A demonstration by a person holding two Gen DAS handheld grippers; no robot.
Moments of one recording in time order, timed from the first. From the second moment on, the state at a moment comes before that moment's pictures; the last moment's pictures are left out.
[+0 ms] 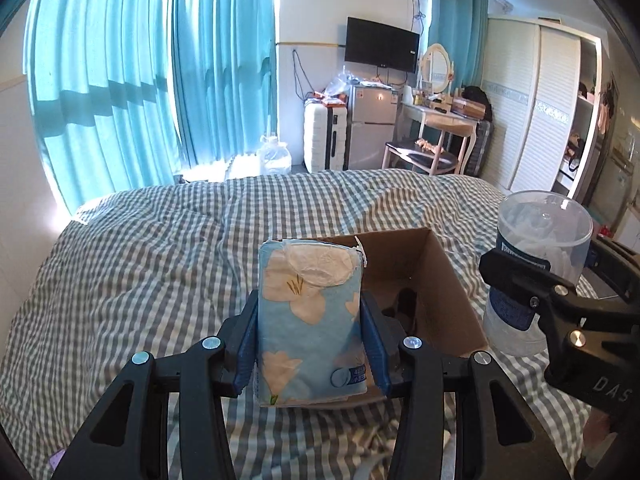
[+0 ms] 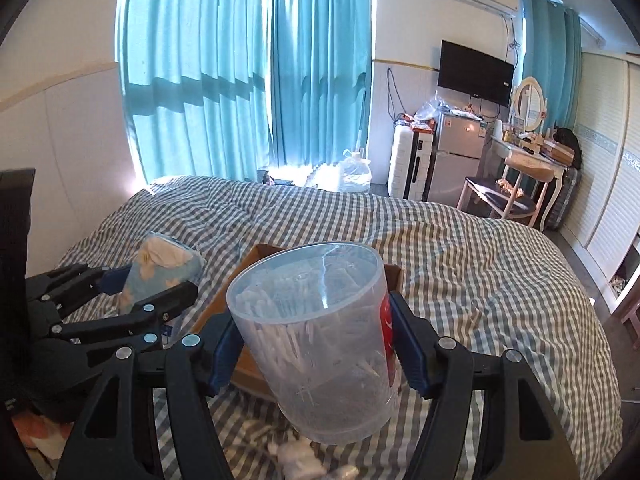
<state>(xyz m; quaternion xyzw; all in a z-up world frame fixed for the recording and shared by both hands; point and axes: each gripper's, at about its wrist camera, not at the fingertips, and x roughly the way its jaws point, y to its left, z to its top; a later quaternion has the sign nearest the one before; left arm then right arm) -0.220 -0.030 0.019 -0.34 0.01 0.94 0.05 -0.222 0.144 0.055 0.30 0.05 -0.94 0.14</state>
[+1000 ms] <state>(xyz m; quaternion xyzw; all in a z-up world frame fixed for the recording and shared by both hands) -0.295 0.003 -0.076 -0.41 -0.01 0.91 0.12 -0.359 0.144 -0.023 0.36 0.03 -0.92 0.14</state>
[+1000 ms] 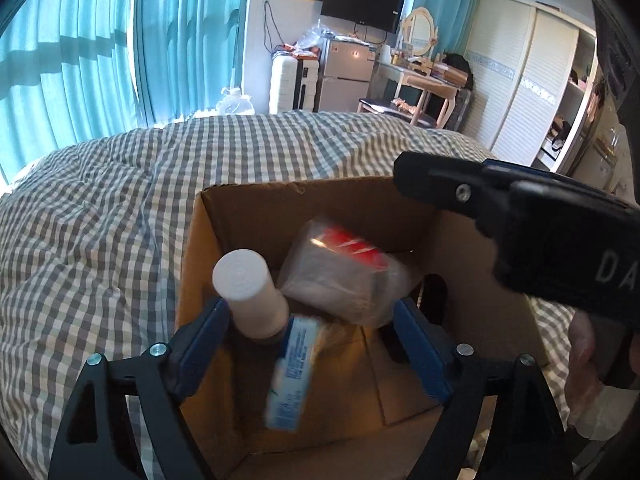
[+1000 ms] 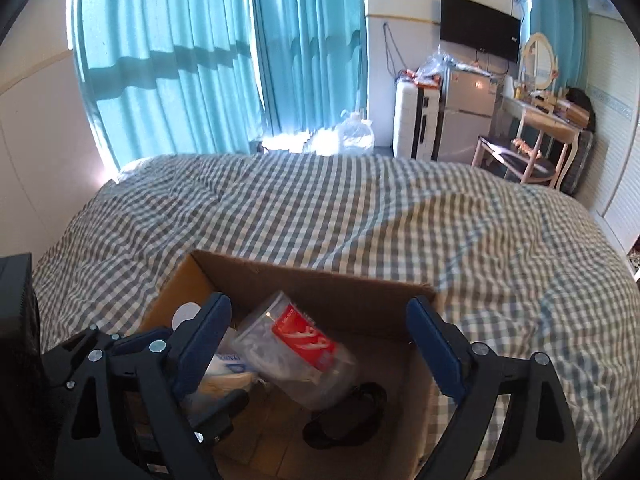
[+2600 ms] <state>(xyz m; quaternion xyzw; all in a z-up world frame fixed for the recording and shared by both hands) -0.072 -0.019 0.007 -0.32 -0.03 0.95 0.05 -0.084 0.186 0.037 0.29 0.05 -0.95 0.12</state>
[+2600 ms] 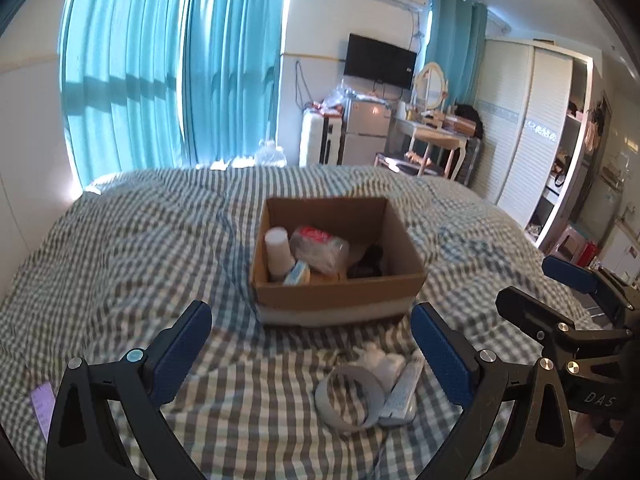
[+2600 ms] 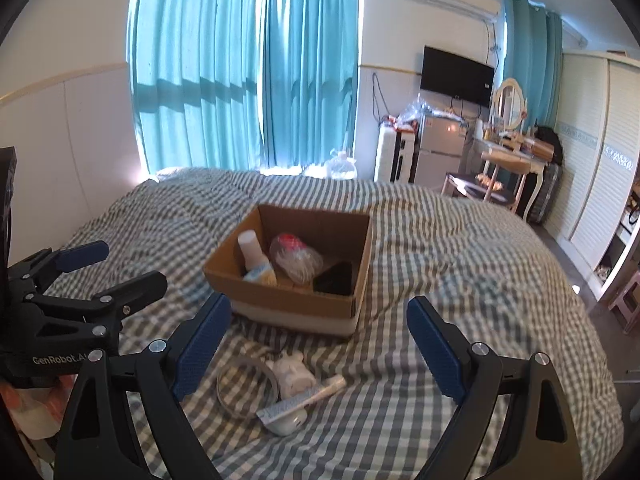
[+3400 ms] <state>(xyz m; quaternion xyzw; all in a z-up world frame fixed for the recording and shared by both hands) -0.107 0.025 -0.141 -0.47 0.04 0.88 0.08 -0.106 0.206 -0.087 0.40 0.00 -0.91 0.09</state>
